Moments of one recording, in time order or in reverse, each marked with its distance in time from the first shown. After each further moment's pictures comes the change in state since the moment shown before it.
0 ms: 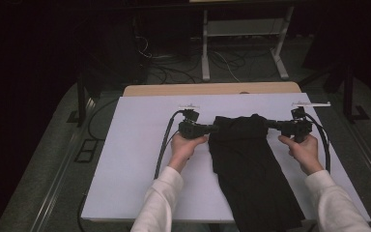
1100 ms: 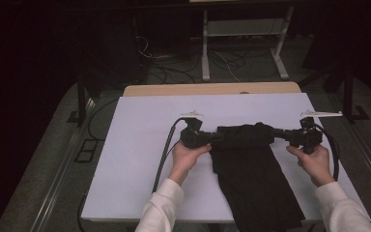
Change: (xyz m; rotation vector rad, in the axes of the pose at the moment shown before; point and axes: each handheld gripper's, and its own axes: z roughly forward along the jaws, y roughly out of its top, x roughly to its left) left arm -0.038 -0.015 -0.010 -0.009 -0.021 0.040; right arm 0.014 -0.023 -0.030 0.008 -0.002 -0.038
